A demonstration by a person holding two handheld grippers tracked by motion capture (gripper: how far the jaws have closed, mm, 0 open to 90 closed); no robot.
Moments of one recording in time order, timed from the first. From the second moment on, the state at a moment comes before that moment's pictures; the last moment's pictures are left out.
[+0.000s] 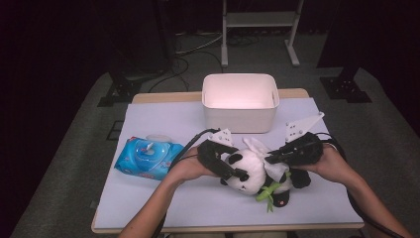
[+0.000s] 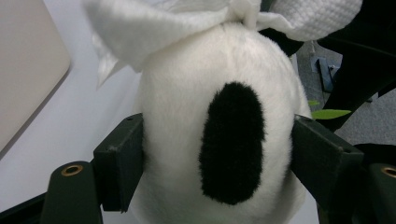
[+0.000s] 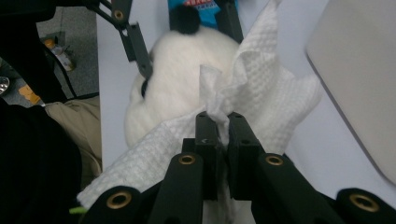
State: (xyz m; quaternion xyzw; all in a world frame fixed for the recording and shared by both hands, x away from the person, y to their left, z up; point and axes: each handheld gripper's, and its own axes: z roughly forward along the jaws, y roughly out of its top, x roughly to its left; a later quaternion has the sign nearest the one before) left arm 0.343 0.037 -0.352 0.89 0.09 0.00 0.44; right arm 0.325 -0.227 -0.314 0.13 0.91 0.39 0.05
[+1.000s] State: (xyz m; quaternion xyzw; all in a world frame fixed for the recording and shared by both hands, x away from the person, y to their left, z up) left arm 0.341 0.045 -0.361 0.91 0.08 0.00 0.41; right arm 0.339 -0.190 -0.311 0.10 0.93 0.35 0.04
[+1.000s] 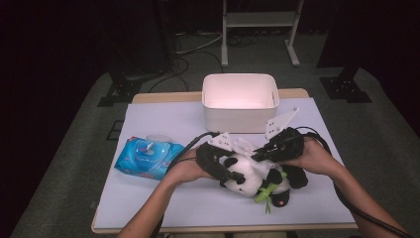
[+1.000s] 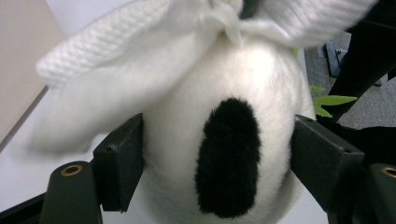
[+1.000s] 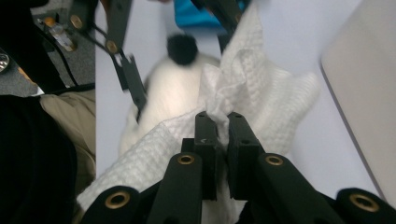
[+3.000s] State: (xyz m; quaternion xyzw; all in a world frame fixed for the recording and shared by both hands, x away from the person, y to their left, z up) left arm 0.341 0.023 -0.369 0.91 0.11 -0.07 0.39; right arm 0.311 -0.231 -0.330 0.13 0.92 0.37 0.04
